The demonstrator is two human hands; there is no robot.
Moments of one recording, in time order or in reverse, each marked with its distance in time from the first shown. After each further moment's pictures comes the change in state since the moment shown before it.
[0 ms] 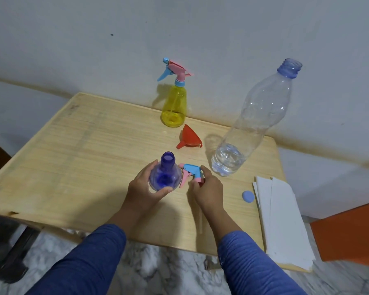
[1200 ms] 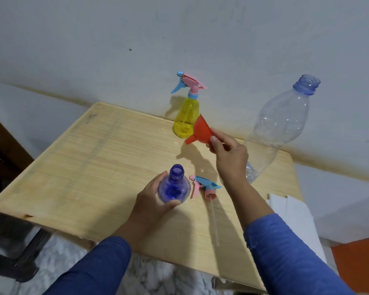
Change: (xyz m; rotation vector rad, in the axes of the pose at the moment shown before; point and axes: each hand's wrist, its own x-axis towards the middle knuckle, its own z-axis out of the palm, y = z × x) left_hand -0.002 0.008 -0.003 -0.018 -0.031 -0.010; right_hand 0.049 -0.076 -0.060 0.685 0.159 -0.286
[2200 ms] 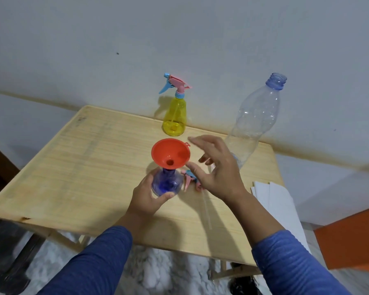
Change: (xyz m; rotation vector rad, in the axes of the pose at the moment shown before) left_hand -0.002 -0.006 -0.001 -0.079 -0.029 -0.002; right_hand -0.058 -0.026 -0.034 -0.435 -0.246 -0.601
